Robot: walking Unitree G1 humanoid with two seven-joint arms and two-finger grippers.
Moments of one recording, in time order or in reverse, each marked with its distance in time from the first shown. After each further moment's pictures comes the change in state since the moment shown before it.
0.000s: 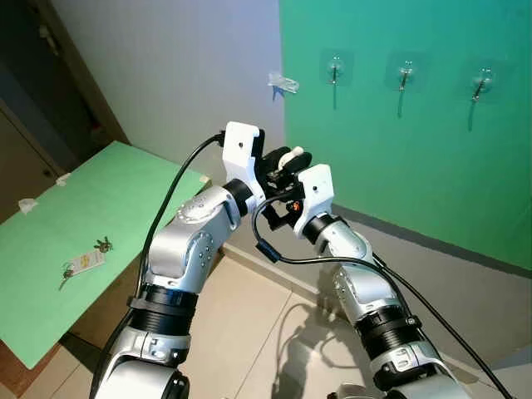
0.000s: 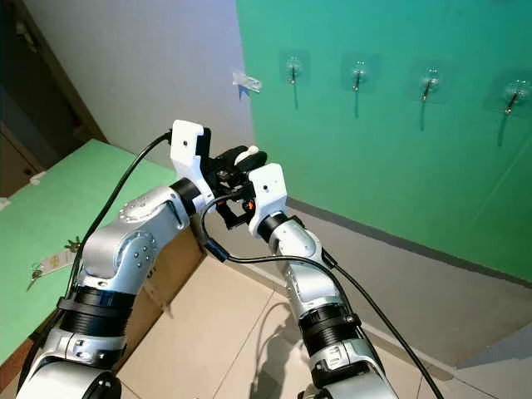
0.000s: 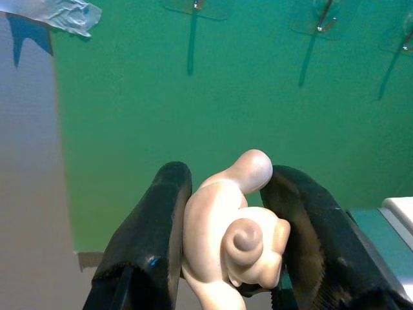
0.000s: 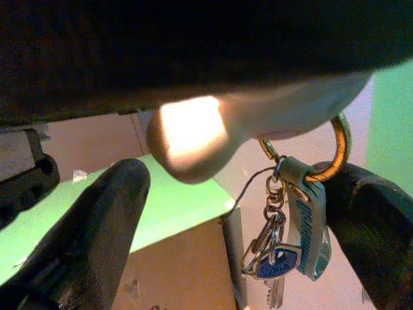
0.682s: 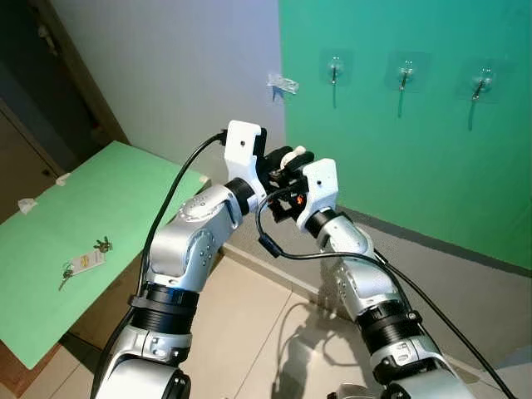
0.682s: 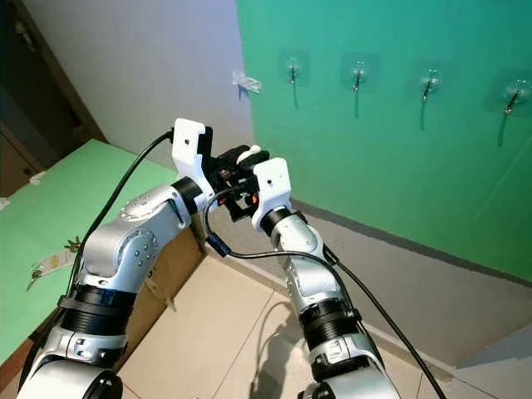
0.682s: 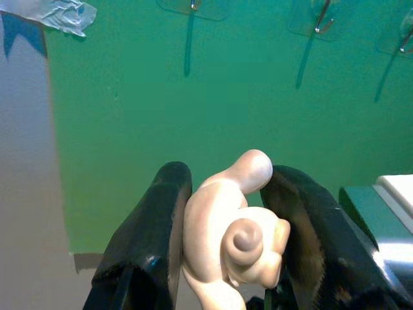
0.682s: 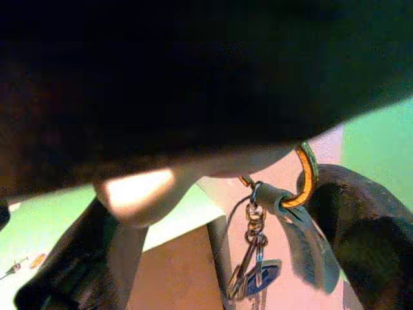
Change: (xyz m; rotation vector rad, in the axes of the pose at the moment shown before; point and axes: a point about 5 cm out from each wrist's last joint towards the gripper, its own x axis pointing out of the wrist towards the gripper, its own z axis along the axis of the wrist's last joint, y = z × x) left arm 0.001 -0.001 0.001 -0.005 0.003 -0.004; right arm 0.003 -0.007 0.005 -0.009 -0.010 -0.053
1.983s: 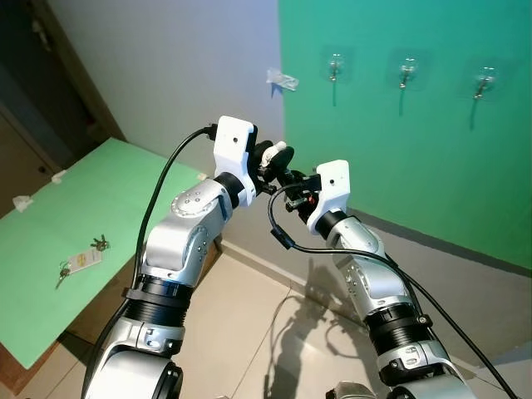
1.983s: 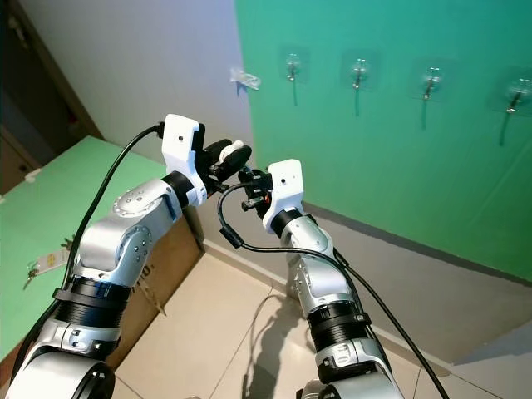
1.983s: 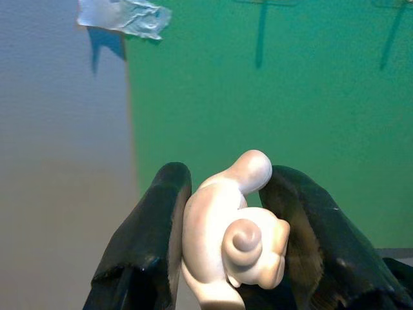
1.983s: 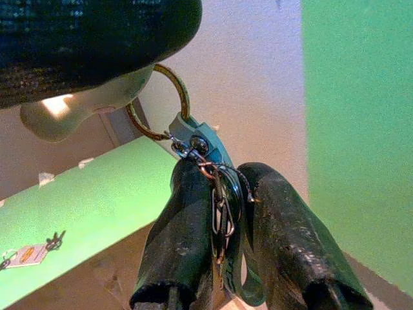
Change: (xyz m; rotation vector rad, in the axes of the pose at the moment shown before) left arm -0.002 0.020 0.003 0.145 0.014 0.146; right arm -0.008 -0.013 -0.003 0.068 0.064 -0.060
